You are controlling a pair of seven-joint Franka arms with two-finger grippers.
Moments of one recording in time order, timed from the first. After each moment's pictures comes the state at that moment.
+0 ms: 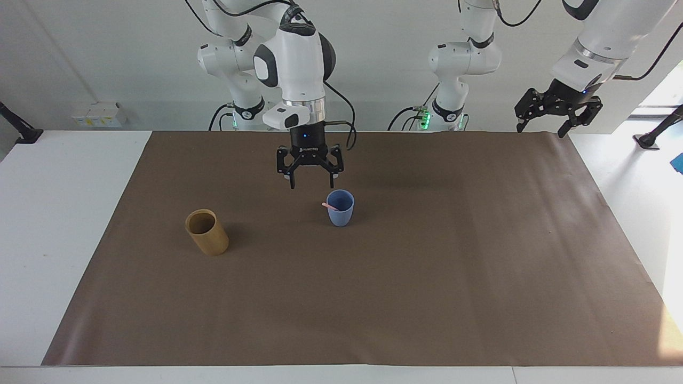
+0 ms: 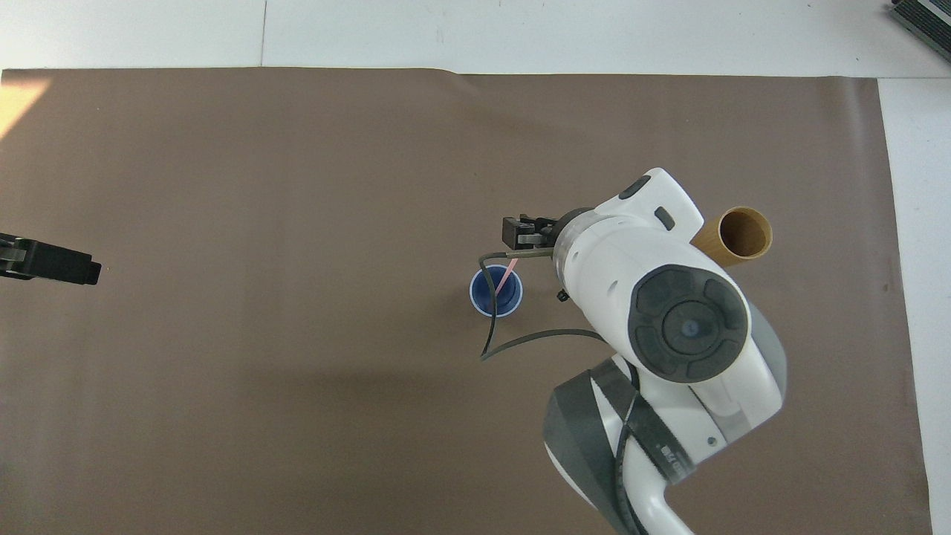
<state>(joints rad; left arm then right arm) -0.05 -0.07 -0.01 -1.57 -0.02 1.49 0.16 0.24 0.05 0.22 -1.86 -0.22 2.26 0.66</state>
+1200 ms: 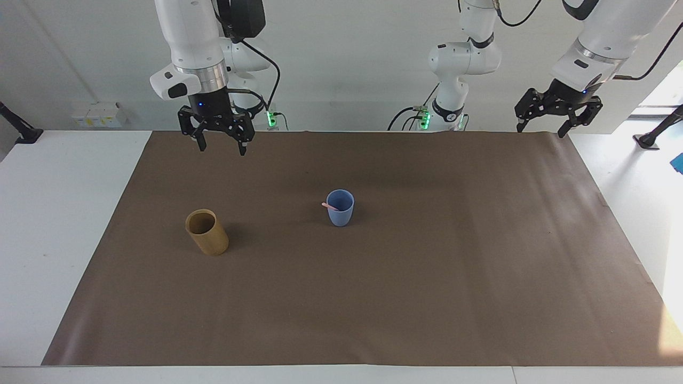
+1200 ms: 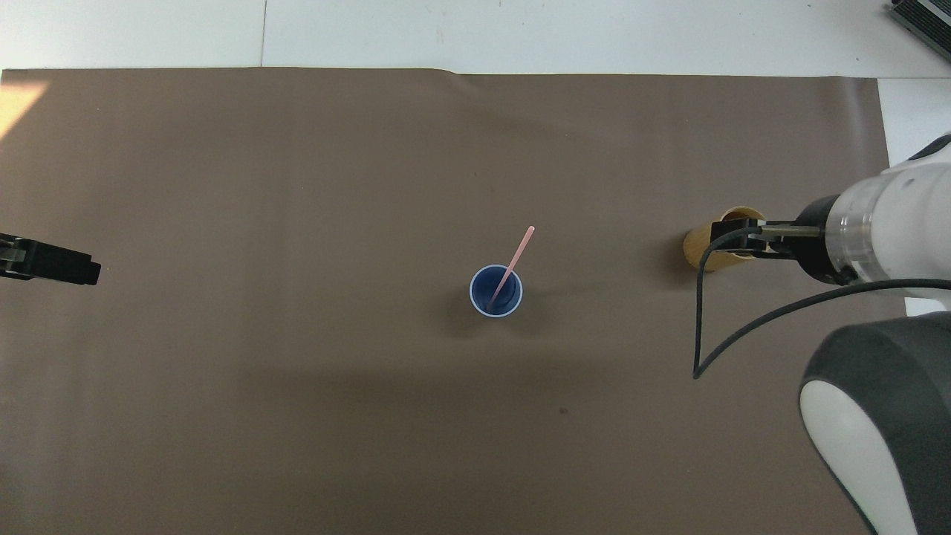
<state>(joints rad) -0.05 -0.07 -0.01 -1.57 -0.02 1.49 0.16 0.04 -0.10 0.13 -1.74 -0.06 1.78 0.30</state>
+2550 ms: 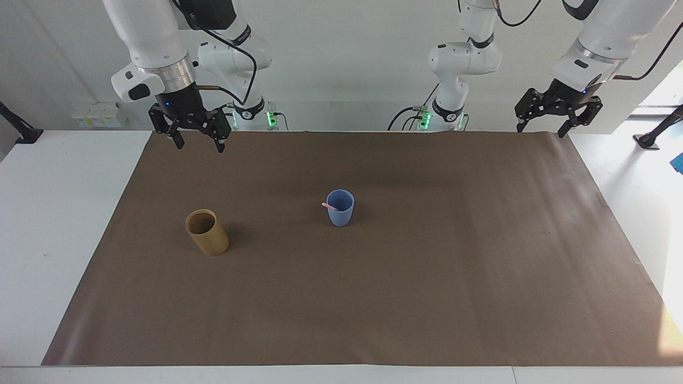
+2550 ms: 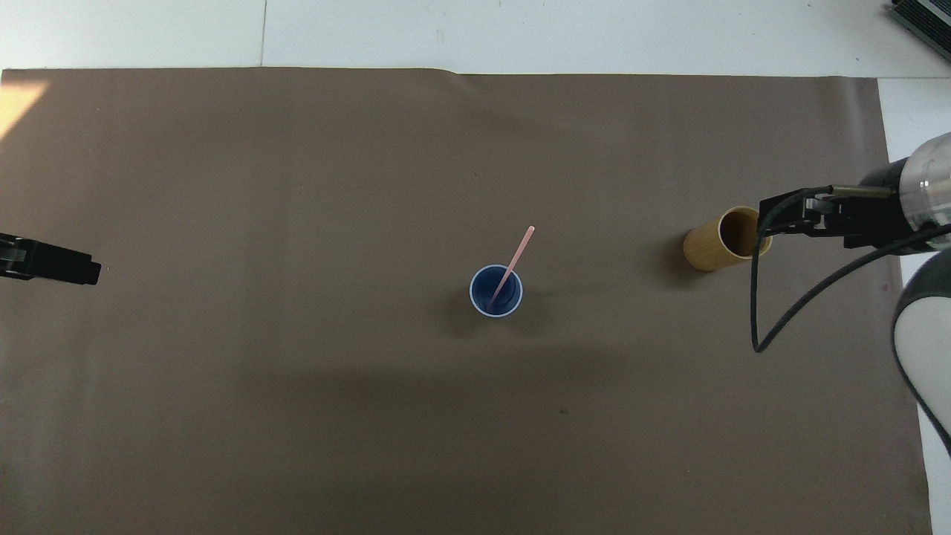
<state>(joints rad) -0.05 -0.07 -0.01 -1.57 -0.02 1.49 0.16 0.10 -0.01 -0.01 -1.57 0.00 1.63 0.24</state>
